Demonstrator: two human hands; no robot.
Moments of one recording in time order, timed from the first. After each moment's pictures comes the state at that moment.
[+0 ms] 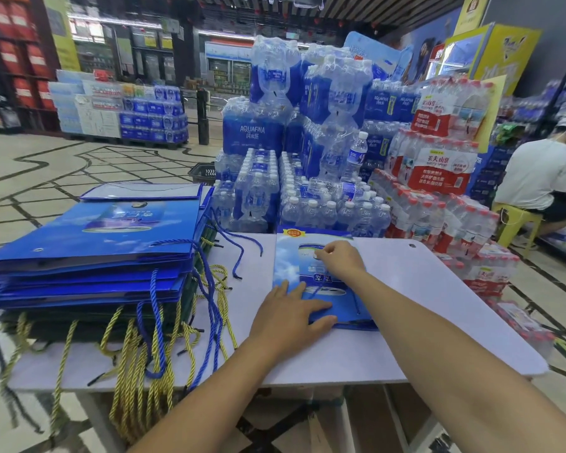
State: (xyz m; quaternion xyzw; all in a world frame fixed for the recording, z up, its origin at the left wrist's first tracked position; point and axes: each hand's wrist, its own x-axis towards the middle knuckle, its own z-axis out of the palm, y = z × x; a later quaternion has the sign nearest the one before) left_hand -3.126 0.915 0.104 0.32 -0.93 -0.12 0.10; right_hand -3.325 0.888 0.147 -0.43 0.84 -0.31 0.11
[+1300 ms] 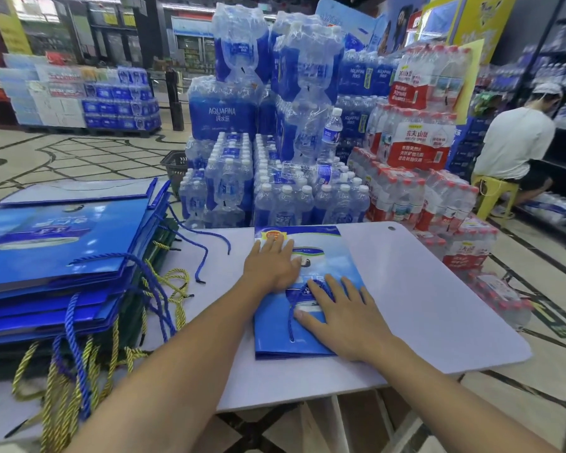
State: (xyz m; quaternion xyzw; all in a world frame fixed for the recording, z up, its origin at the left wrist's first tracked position) left_hand -3.234 0.805 0.099 0.36 -0.93 -0.06 0.02; right_hand -3.303 1.011 0.112 -0.54 0.84 0.00 0.06
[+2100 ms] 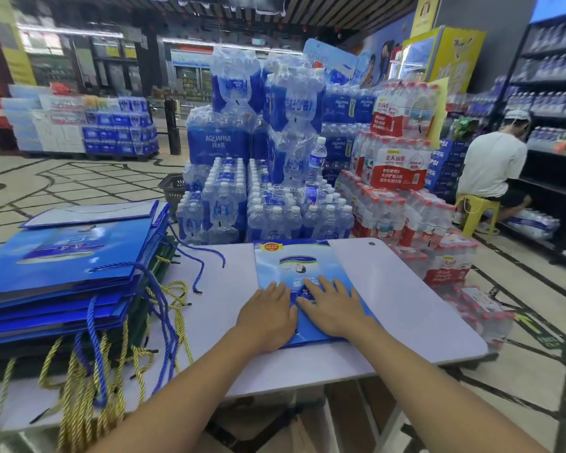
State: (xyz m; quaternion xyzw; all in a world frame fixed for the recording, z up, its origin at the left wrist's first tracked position) left_hand -3.178 0.907 0.106 0.30 -0.95 -0.04 0.04; right_hand -3.327 0.995 0.124 -0.51 0.86 -0.03 0.08
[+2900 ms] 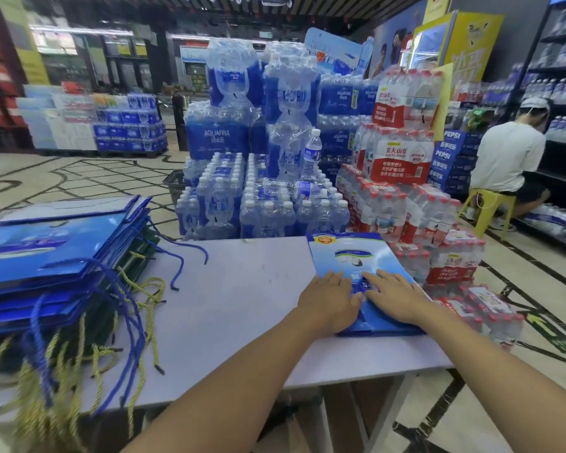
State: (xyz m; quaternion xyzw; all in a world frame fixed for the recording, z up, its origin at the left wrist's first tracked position) left_hand -3.321 0.976 0.127 0.25 -0.96 -0.12 0.03; right_hand -3.494 1.068 0.125 -0.47 0.88 -0.03 0.11
